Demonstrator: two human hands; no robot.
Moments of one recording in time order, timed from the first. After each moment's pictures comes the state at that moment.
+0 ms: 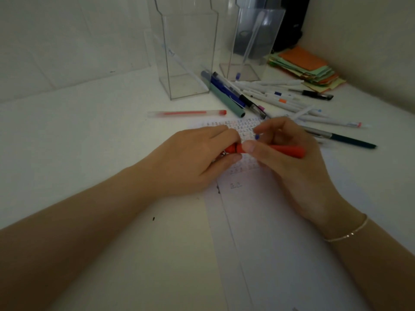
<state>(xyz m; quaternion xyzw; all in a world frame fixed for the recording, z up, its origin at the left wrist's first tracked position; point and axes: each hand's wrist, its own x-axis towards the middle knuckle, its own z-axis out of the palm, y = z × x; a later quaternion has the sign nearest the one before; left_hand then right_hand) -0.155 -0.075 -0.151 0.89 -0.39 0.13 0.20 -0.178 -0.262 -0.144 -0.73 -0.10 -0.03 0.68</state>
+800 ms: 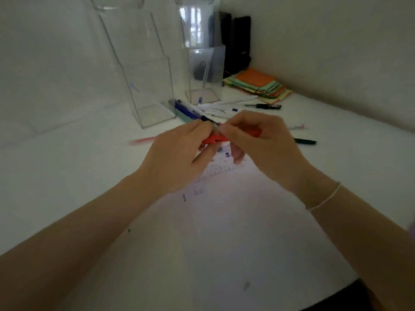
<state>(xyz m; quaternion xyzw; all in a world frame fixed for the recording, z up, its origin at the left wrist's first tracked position) -0.156 -0.122 -0.119 0.89 -0.34 0.24 0.20 -0.185 -0.287 -0.093 -0.81 -0.12 -0.08 0.57</state>
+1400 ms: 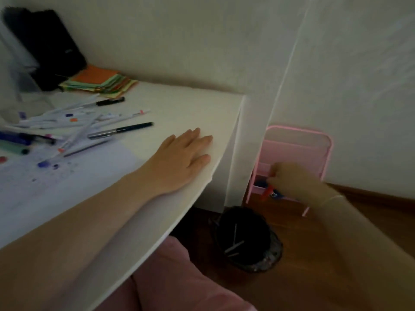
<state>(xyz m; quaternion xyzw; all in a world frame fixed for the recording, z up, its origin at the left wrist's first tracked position) -0.203 -0.364 -0.163 0.85 -0.51 -0.02 0.11 -0.360 -0.573 -0.187 -0.93 0.33 0.07 0.17</state>
